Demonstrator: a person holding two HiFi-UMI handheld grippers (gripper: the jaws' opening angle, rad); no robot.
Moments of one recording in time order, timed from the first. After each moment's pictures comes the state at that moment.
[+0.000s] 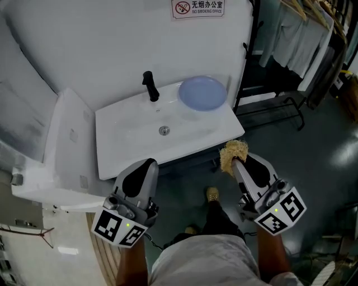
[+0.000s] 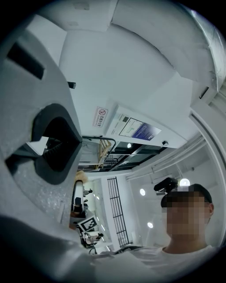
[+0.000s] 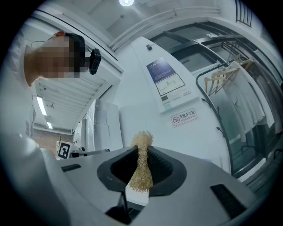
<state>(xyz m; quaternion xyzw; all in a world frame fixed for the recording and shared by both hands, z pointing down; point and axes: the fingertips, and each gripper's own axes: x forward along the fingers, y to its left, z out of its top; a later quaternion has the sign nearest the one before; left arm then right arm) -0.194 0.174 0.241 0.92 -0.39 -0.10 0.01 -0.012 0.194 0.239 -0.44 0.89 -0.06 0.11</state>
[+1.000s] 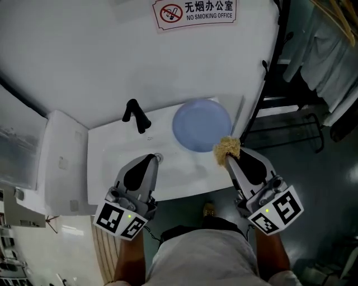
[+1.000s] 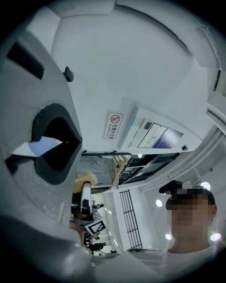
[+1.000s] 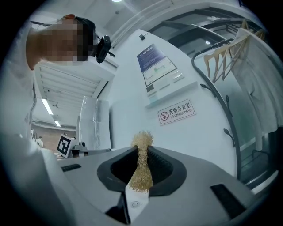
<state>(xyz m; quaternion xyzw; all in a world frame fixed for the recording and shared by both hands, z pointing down) -0.090 -0.042 0.260 0.89 -0.46 -0.04 0.02 0.081 -0.042 0.248 -0.39 0.92 -0.05 0.08</state>
